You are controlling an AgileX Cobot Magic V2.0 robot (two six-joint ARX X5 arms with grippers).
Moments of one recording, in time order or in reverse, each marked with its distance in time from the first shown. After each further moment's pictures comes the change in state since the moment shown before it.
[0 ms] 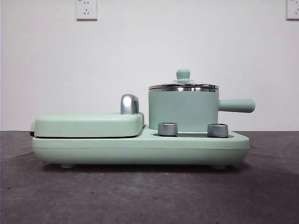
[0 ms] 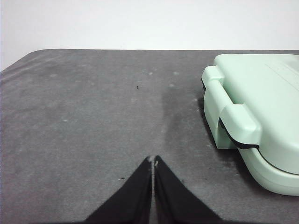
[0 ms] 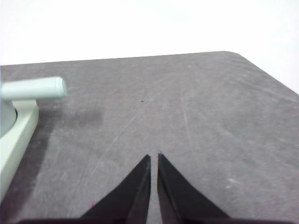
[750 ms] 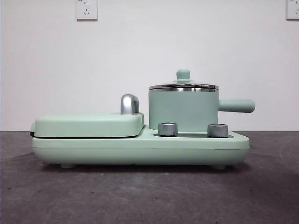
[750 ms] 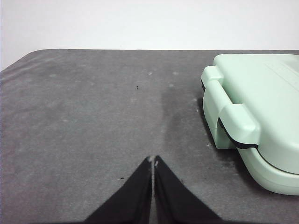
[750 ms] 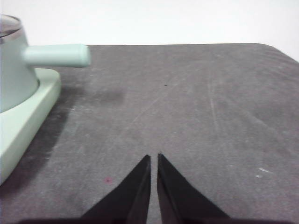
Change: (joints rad) left arm 0.000 0.000 0.000 0.000 0.002 0.000; right arm -0.051 -0.098 -0.148 0.048 -0.150 -0.041
